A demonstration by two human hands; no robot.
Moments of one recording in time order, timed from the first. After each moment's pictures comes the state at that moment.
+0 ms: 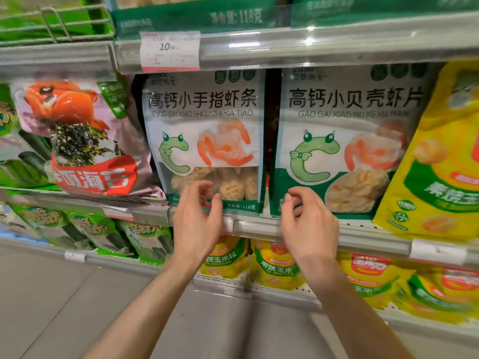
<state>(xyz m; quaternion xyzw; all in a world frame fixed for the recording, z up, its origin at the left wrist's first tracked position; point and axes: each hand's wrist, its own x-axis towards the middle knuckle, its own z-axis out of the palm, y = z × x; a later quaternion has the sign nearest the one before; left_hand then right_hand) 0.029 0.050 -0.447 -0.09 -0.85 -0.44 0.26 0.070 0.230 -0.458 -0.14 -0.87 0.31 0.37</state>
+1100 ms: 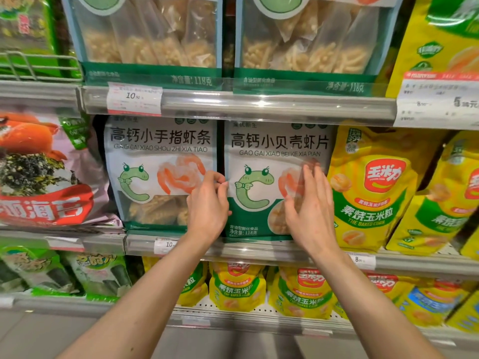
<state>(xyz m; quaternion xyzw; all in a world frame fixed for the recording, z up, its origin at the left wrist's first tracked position) 0.016 0.146 -0.382 -0.15 -0.84 -0.47 0.20 0.093 0.326 -0.392 -0.14 -0.89 0.21 0.38</state>
